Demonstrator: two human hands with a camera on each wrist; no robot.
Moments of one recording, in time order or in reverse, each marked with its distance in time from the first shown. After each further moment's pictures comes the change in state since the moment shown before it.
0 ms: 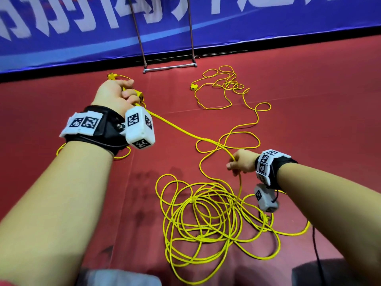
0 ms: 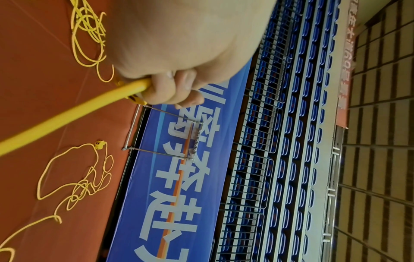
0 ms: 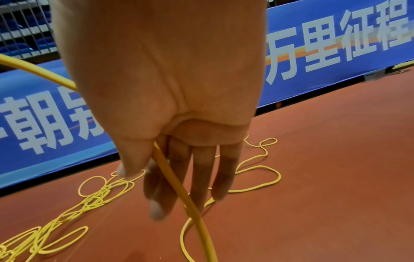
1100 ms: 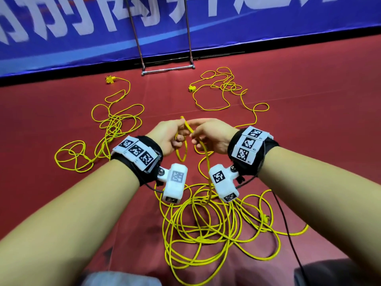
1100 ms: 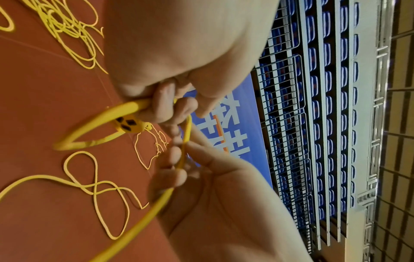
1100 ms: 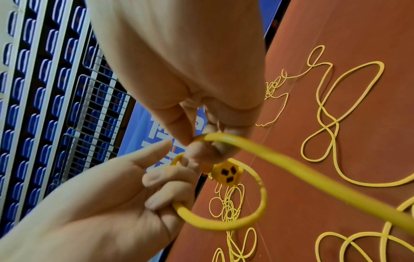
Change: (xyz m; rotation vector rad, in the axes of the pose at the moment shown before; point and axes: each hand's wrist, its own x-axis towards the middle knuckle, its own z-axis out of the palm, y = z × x) left_hand 0.010 -0.128 0.007 0.656 -0.094 -0.128; right_hand -0.039 -0.139 -0.031 1.092 0.079 -0.146
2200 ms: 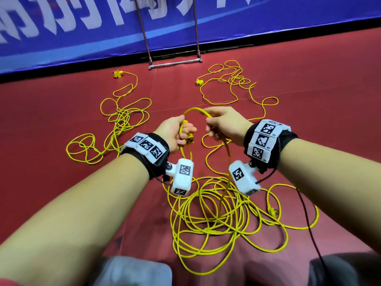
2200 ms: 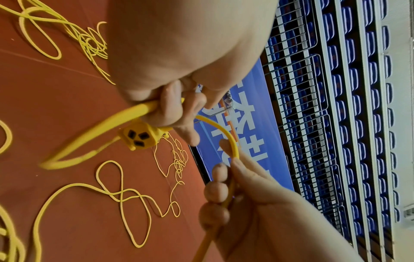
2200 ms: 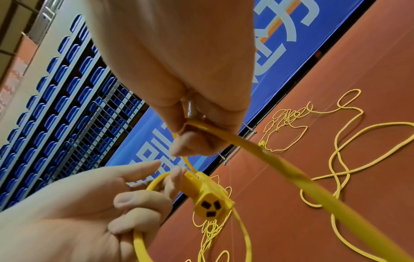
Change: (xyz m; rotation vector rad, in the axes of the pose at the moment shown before) left_hand -0.001 -0.012 -0.020 -0.076 0.027 -0.116; right_hand 0.003 0.010 -0.011 -0.244 0.059 -0.201
